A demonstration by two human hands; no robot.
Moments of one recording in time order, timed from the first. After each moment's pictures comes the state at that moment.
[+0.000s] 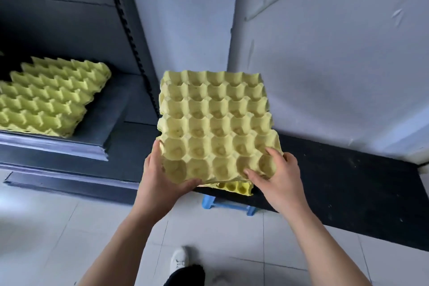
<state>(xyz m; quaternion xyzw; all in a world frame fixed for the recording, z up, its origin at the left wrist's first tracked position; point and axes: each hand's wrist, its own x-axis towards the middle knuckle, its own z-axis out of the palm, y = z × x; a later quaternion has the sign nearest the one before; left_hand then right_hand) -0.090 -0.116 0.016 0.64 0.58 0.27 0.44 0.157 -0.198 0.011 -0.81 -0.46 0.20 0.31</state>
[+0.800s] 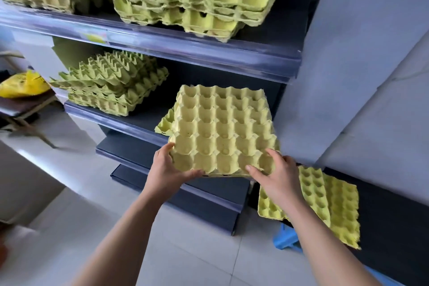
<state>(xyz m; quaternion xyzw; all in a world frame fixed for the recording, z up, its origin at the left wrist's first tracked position) -0.478 -0.007 0.069 0.57 0.65 0.33 0.39 -0.217 -0.042 0.066 -0.76 -0.53 0.23 0.29</state>
